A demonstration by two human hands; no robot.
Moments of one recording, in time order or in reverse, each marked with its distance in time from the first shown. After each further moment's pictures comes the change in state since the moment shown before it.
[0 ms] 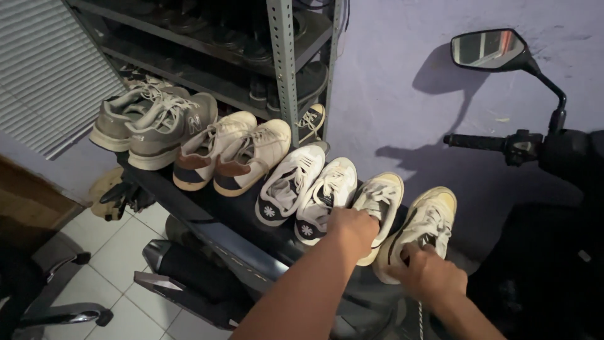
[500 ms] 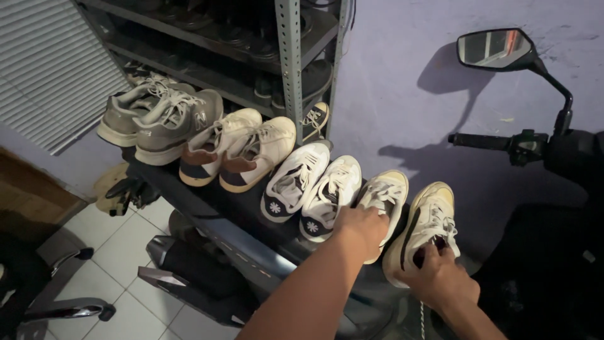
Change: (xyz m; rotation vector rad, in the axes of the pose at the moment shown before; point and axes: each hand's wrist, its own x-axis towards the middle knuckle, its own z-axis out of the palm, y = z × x) left_hand -0.016 0.007 -0.009 -0.028 0.023 0.034; right_hand 0.005 0.011 0.011 0.033 -0.039 0.130
